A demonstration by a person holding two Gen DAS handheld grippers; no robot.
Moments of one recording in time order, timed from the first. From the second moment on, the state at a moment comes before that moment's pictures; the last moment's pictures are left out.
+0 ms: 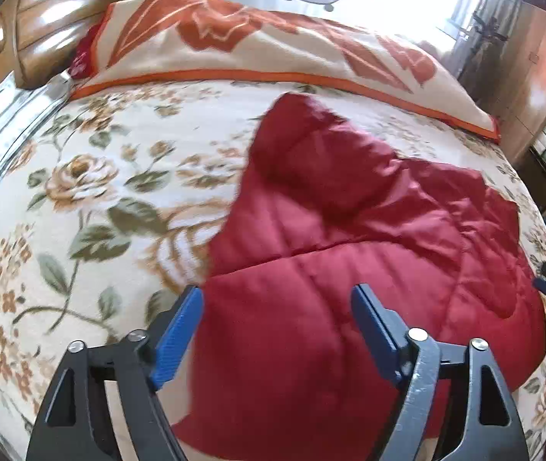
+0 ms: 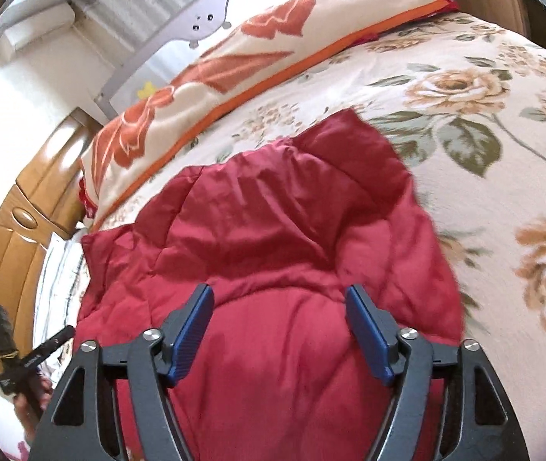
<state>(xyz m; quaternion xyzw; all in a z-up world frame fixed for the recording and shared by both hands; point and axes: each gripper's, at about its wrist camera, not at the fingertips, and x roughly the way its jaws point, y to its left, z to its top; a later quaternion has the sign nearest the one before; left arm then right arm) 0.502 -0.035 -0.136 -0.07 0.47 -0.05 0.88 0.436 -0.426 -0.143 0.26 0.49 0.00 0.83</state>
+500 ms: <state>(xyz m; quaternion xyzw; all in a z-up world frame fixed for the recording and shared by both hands) 0.523 0.005 -0.164 -0.14 0.50 -0.10 0.85 0.388 -0.481 -0.137 0.25 0.49 -0.02 0.83</state>
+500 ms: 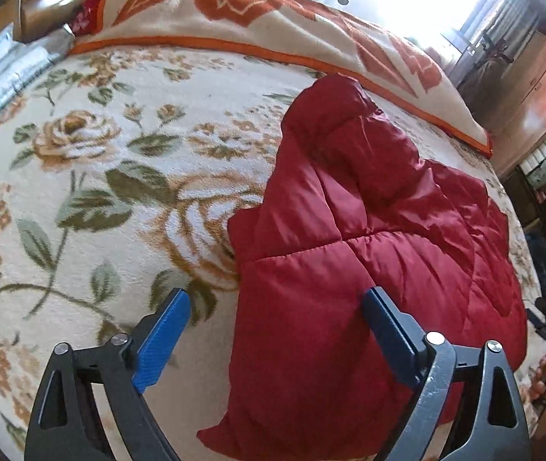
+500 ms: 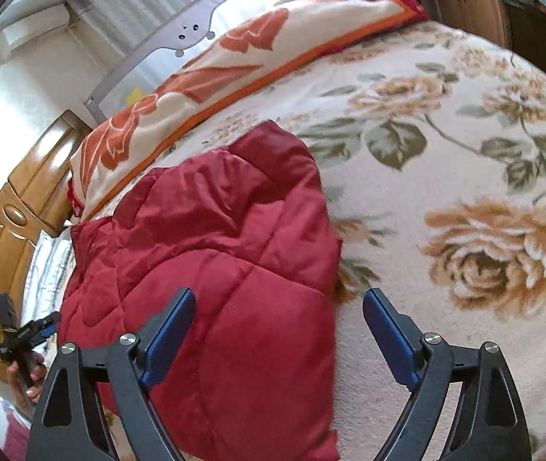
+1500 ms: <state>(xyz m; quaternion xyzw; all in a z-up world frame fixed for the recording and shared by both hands) 0.567 -0.010 -0.232 -0.23 0.54 -0.21 0.78 0.420 -0.489 -0.226 0.42 0.54 0.09 0.73</state>
